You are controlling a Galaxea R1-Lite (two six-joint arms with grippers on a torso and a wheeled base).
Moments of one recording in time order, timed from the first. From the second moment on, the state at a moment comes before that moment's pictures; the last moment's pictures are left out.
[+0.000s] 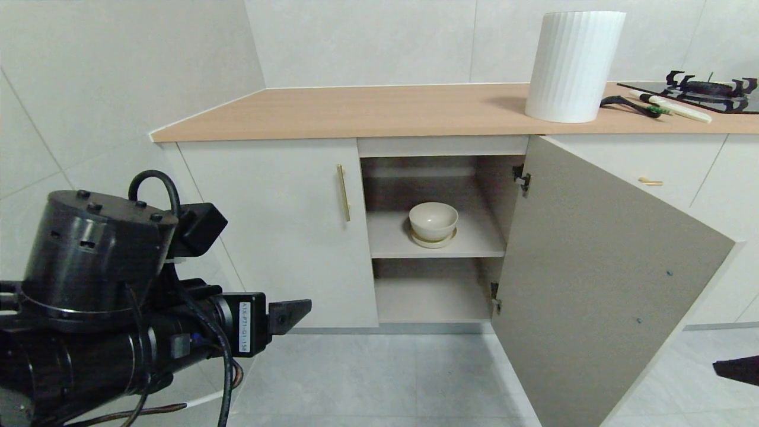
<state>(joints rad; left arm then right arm) -0.64 1.36 -0.81 0.08 0.33 -0.41 0.21 1.13 -0.96 0.74 -0.21 0.08</state>
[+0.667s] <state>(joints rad) -0.64 1.36 -0.81 0.08 0.32 -0.41 -0.12 1.24 -0.97 0.46 -0.21 0.03</state>
